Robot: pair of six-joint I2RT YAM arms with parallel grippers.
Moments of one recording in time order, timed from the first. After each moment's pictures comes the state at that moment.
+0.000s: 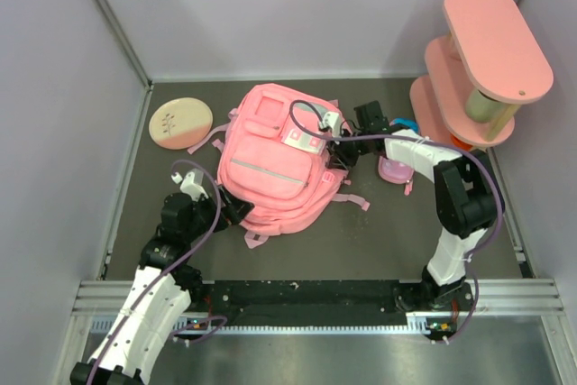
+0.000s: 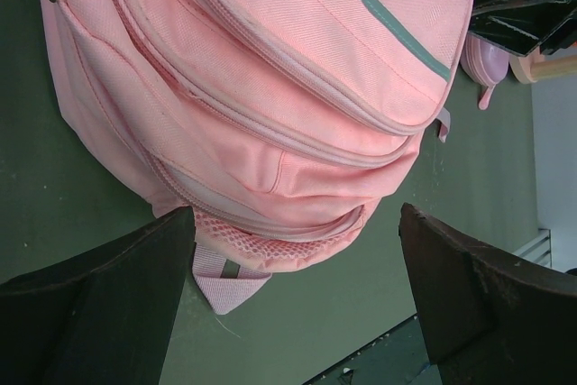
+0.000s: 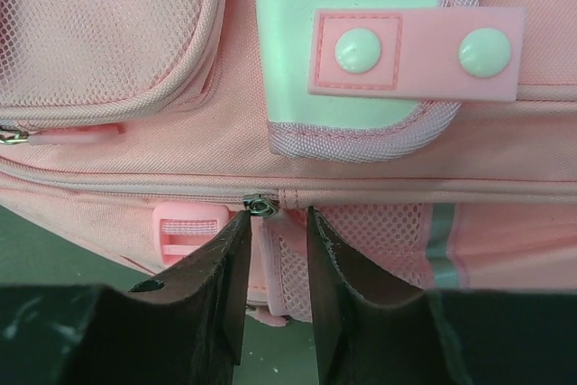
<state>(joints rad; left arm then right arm) -0.21 0.47 0.30 -0.31 0.32 -0.69 0.41 1.80 1.21 -0.33 -0.62 -0.57</state>
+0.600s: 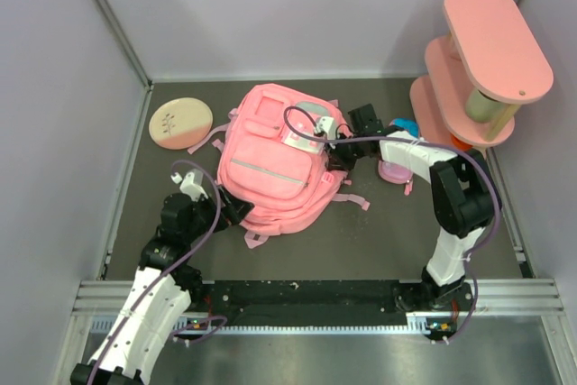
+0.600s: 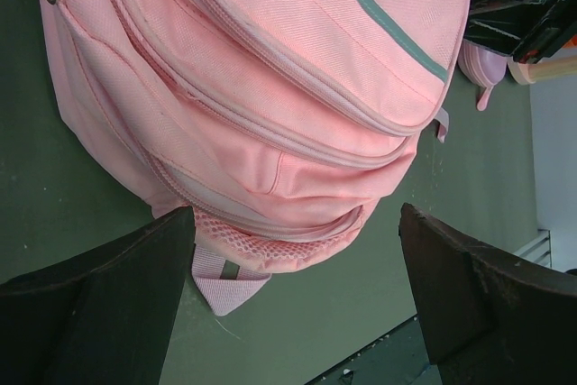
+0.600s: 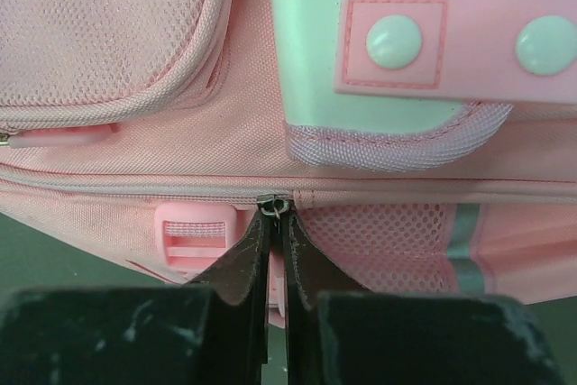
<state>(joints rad) -0.21 0.46 0.30 -0.31 0.32 -0.69 0.45 1.81 1.21 -0.35 -0.54 -0.57</state>
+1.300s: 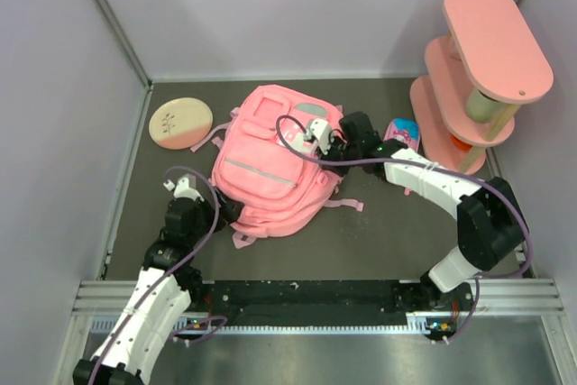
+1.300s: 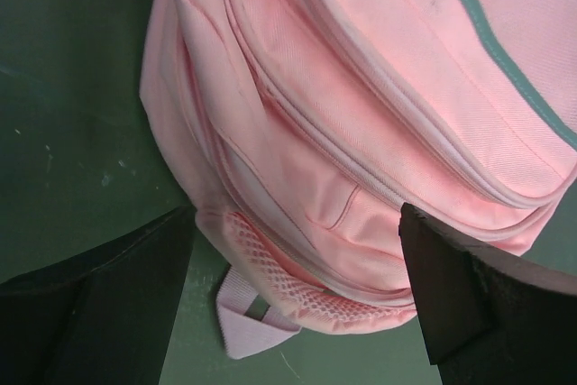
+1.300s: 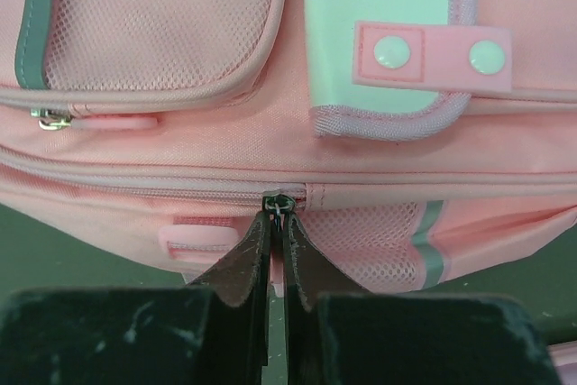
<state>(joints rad) -0.21 0.46 0.25 -0.31 0.09 -0.69 0.60 1.57 1.11 -0.29 -0.30 -0.44</state>
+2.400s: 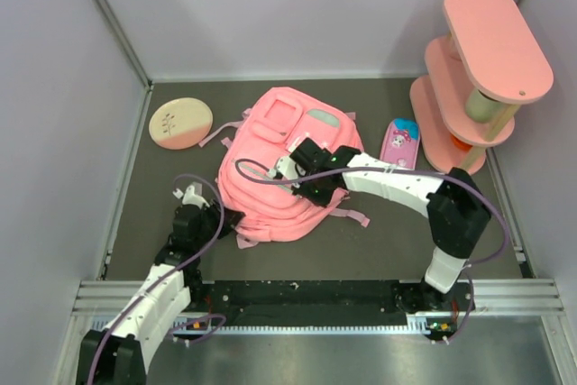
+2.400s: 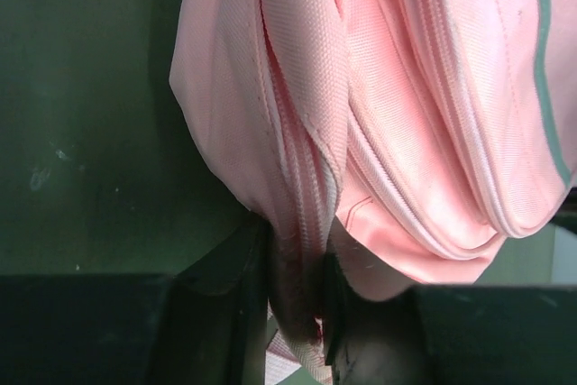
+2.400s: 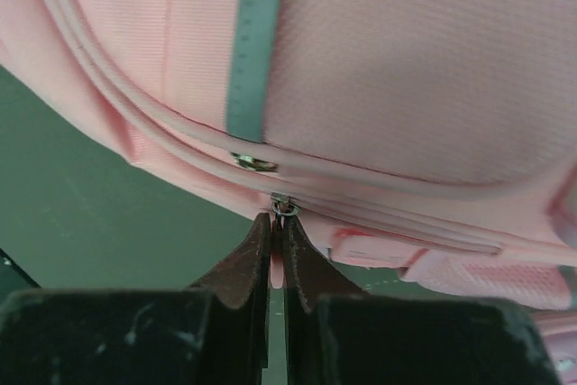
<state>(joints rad) -0.20 0.62 0.04 0.09 0.23 -0.82 0.89 1.72 1.32 -0.74 -0.03 -0.32</state>
